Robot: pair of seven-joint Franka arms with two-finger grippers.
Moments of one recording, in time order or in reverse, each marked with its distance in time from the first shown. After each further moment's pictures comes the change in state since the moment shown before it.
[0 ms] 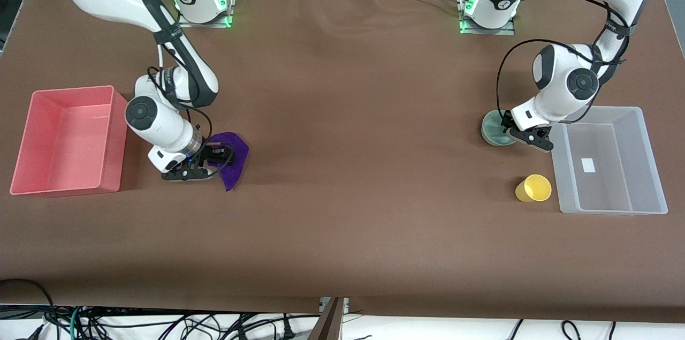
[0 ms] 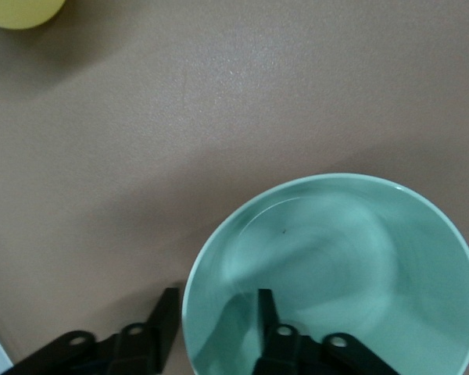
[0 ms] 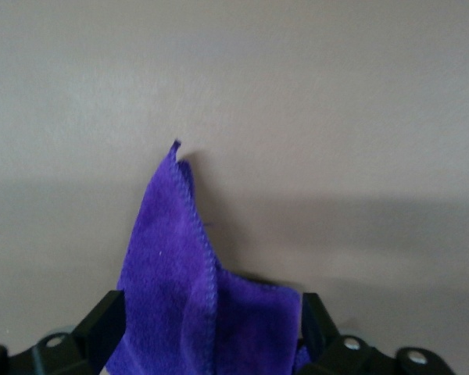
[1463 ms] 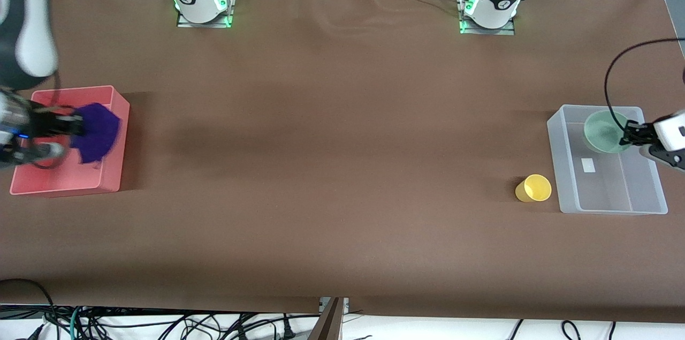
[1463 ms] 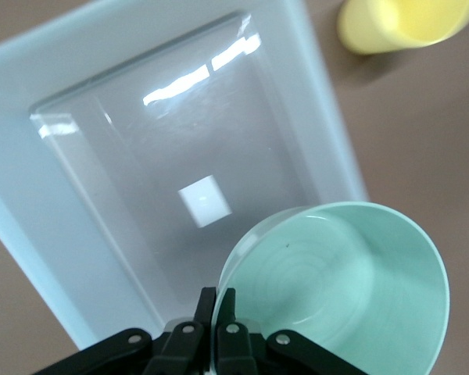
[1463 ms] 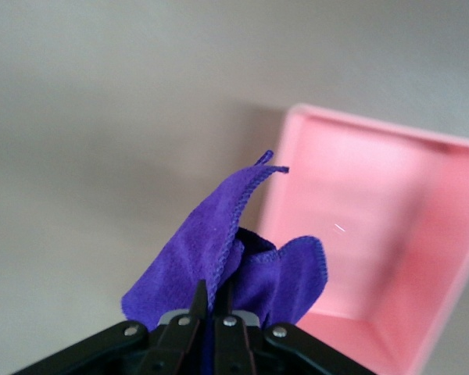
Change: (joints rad) left arm 0.361 0.152 0.016 0.715 0.000 -0.672 0.402; right arm -0.024 -0.207 -0.468 0.414 0.020 -0.857 -0.728
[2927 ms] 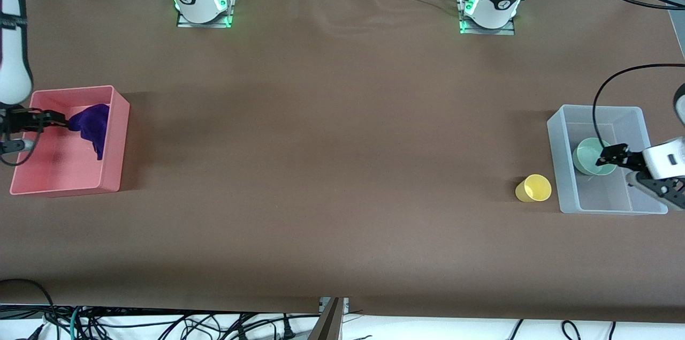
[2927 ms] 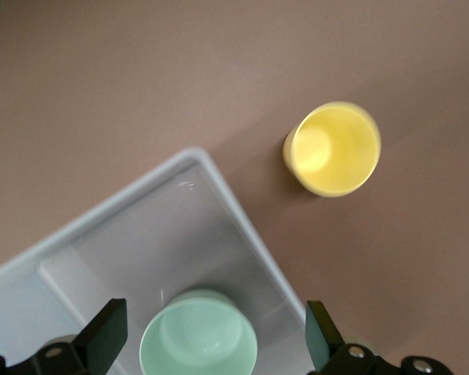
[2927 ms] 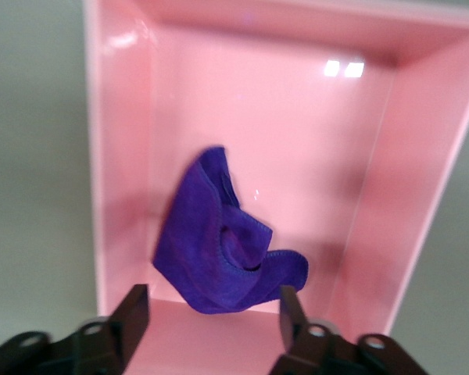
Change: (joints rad) left arm -0.148 0.058 -0.055 0.195 -0.030 -0.051 -0.003; right arm -0.080 0.072 -0.085 -0.135 0.033 0.230 -0.103
